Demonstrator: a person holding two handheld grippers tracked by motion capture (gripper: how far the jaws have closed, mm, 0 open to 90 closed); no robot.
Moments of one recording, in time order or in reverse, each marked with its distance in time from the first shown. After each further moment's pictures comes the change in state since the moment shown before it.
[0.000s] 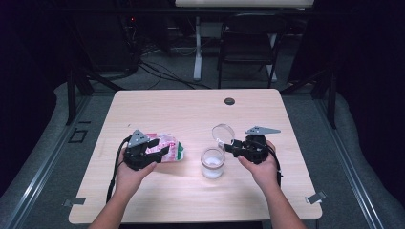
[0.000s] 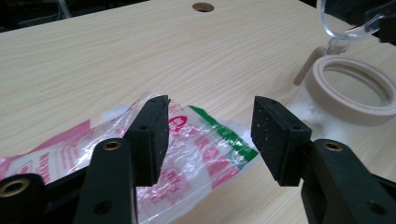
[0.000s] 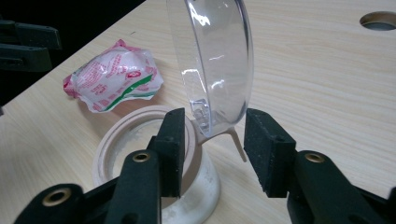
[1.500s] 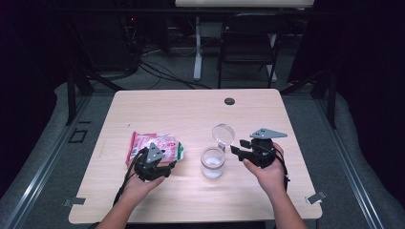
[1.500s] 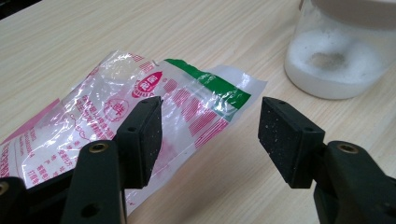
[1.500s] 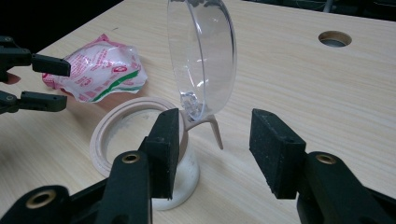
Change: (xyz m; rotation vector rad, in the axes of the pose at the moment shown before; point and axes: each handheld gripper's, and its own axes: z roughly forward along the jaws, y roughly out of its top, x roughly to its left) left arm -0.028 -0.029 0.028 0.131 0.038 0.215; right arm 0.013 0.001 -0.028 -0.009 -0.109 -0.072
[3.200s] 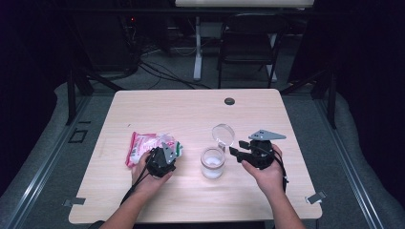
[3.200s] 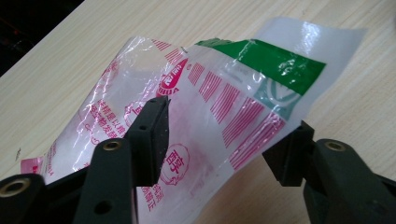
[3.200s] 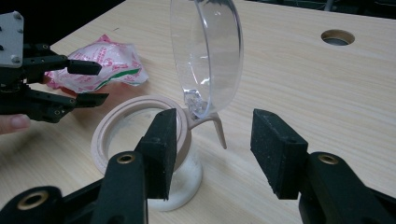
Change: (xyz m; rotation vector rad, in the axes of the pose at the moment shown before) left arm -0.009 -0.001 0.045 0.104 0.256 0.132; right arm 0.003 -0.004 0.003 -0.009 0.001 0.007
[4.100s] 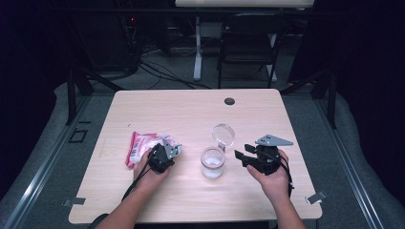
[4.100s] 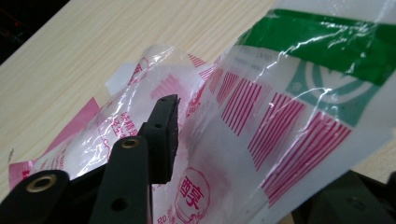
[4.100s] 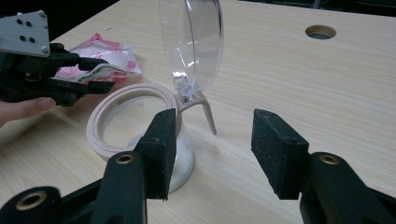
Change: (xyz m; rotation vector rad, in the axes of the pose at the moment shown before) left arm 0.009 -0.001 0.023 0.030 0.007 -0.015; right arm -0.002 -0.013 -0.015 -0.018 -0.032 0.016
